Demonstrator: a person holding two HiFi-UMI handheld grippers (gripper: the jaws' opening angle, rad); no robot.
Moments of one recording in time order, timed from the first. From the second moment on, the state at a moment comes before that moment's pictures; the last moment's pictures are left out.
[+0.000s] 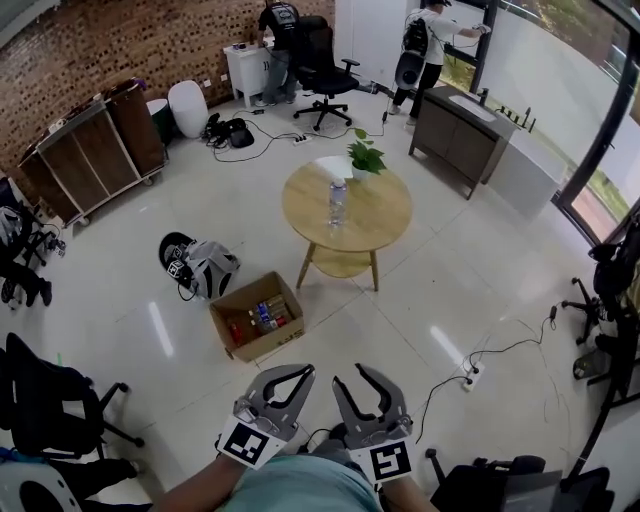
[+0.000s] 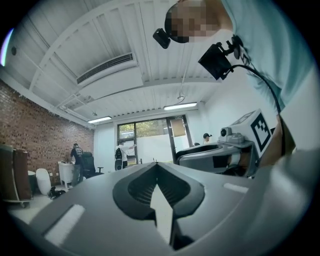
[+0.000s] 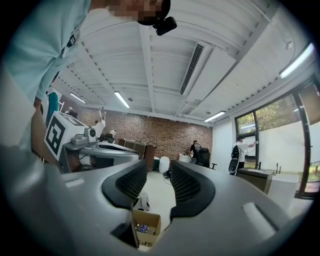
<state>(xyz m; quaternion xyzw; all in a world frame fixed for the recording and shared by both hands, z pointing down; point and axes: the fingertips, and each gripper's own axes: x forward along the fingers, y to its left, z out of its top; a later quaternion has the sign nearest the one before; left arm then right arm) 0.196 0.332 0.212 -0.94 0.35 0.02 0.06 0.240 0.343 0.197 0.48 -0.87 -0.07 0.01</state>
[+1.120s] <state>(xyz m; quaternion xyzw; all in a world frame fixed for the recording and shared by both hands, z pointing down) 0.115 0.363 0.209 -0.93 0.37 0.06 0.05 0.157 0.374 0.185 0.47 -0.88 -0.09 0.03</state>
